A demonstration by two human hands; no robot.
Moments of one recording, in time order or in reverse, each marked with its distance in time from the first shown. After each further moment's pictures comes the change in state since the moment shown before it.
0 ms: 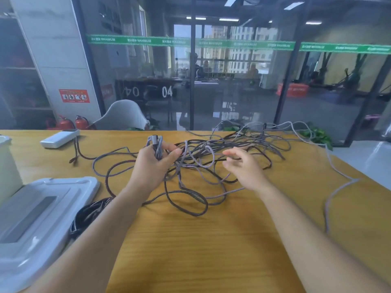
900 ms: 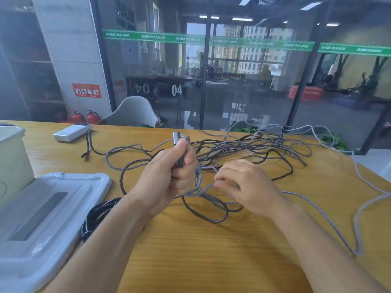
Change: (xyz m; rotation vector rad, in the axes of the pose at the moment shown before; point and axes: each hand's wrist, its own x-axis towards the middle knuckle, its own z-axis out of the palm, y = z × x) left_hand -0.022 0.011 -0.023 -0.688 -0.489 -0.097; right_hand -0.021 -0.035 0.032 -0.590 -0.131 -0.760
